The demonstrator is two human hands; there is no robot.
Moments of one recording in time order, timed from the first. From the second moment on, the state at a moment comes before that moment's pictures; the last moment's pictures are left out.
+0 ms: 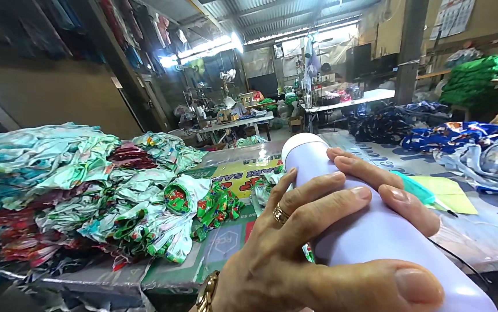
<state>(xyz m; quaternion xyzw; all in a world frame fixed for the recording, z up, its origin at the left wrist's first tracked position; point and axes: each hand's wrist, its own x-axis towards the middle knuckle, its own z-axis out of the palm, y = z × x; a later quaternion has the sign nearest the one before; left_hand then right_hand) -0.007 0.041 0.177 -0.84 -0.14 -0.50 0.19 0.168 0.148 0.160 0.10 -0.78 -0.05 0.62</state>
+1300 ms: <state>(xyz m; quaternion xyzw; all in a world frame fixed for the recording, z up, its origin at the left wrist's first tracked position) -0.008 0.040 0.177 -0.83 -0.13 -0.50 0.19 0.152 0.209 0.093 0.14 -0.77 -0.04 0.63</state>
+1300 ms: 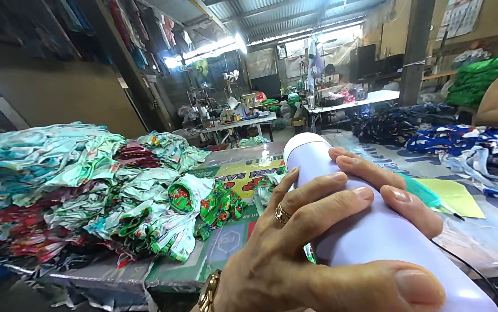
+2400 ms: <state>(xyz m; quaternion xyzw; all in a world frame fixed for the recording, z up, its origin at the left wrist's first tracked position) -0.011 0.039 0.181 -0.84 -0.13 -0.50 0.19 0.155 0.182 0.126 0.13 -0.77 -0.03 0.63</state>
